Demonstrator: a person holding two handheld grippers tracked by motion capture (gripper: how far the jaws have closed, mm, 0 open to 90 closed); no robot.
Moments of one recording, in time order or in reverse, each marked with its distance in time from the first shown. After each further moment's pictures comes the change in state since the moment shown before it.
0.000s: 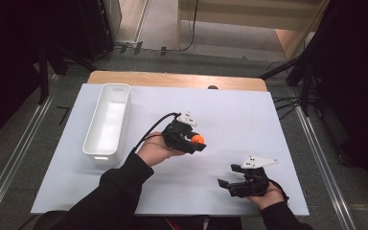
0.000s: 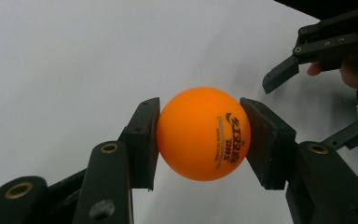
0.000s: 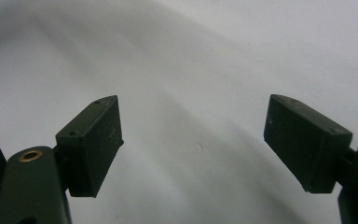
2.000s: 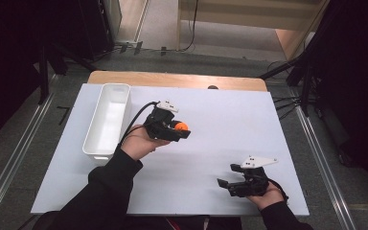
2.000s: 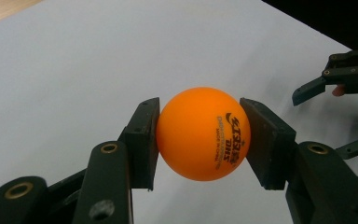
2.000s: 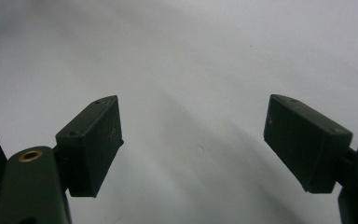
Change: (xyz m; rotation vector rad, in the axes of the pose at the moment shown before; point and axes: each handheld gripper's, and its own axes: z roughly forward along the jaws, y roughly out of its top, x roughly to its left) left arm 0.021 -0.001 -0.050 -0.043 0.119 -0.126; right arm 0.000 0.001 0.000 -0.002 0.005 -0.003
